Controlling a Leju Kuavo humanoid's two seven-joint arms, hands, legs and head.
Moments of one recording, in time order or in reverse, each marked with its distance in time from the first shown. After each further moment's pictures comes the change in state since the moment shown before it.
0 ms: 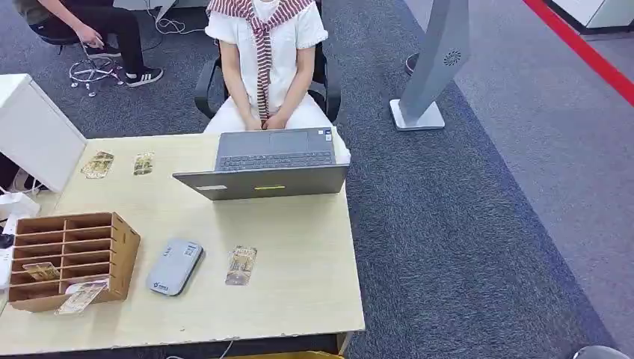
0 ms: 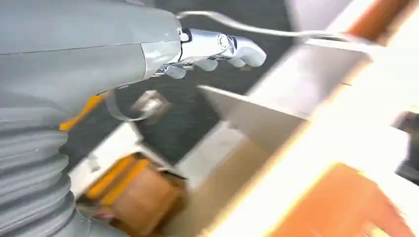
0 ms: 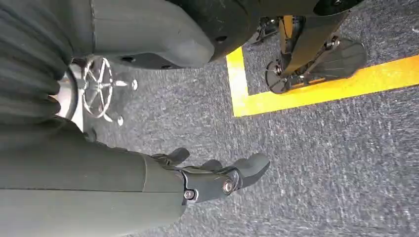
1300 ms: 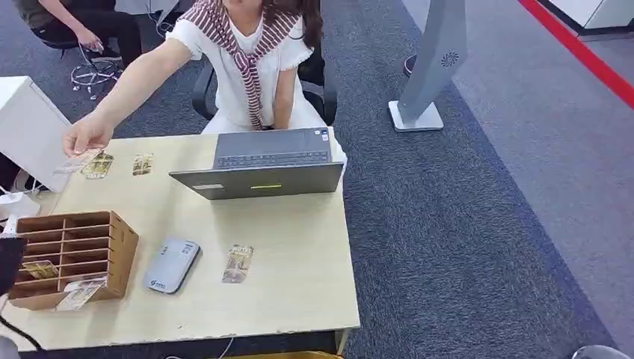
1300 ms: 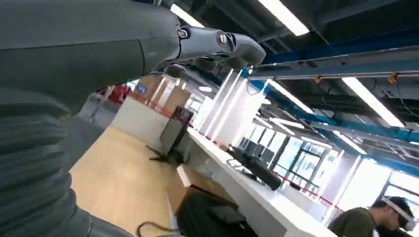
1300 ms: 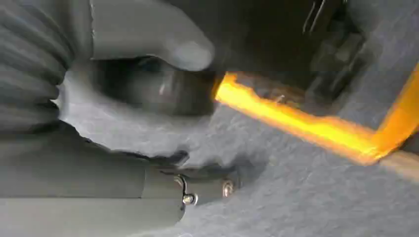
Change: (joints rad) left arm -0.473 0.527 -0.541 -0.306 -1.435 0.907 0.473; right arm -0.092 0.015 0.290 0.011 0.218 0.088 0.051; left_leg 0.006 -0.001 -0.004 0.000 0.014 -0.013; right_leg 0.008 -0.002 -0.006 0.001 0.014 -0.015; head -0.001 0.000
